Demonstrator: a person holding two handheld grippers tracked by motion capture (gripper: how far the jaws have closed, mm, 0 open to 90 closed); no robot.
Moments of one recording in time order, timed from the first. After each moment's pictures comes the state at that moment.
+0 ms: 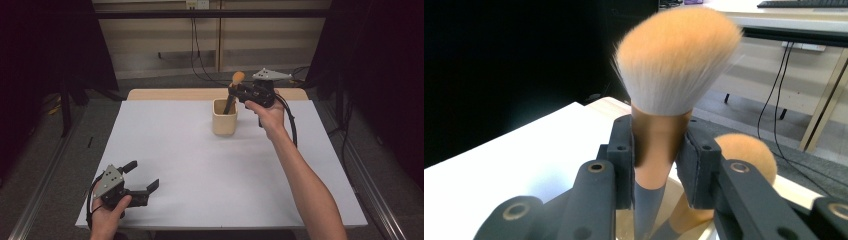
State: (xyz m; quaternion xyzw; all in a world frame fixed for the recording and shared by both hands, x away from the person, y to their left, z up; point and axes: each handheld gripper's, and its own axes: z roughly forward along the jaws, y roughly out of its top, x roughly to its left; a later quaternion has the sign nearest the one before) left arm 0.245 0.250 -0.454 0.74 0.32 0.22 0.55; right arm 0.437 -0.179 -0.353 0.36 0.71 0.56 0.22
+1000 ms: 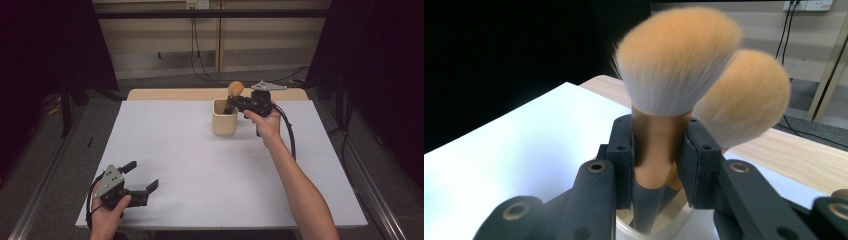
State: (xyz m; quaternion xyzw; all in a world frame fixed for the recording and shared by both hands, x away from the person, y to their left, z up) left arm 0.246 0.251 -0.455 0.74 0.33 0.22 0.54; right arm 0.443 -0.182 -0.400 0.40 0.71 0.55 0.19
